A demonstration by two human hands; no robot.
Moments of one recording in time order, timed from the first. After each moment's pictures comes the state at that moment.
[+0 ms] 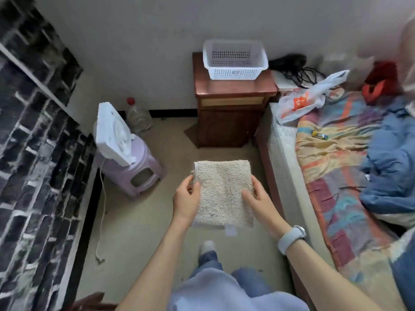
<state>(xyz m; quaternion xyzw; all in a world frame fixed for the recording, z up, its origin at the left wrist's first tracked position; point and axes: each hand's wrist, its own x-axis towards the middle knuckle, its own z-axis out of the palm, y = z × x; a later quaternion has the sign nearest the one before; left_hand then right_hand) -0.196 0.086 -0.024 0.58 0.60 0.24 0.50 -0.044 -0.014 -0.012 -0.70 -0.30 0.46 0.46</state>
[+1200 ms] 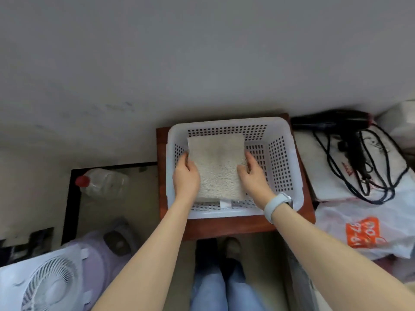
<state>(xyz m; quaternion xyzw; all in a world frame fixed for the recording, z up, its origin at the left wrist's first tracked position) 0.235 0.672 -0.129 0.54 0.65 0.18 0.49 0.367 0.592 -0.138 -0.73 -0.22 0.48 0.43</state>
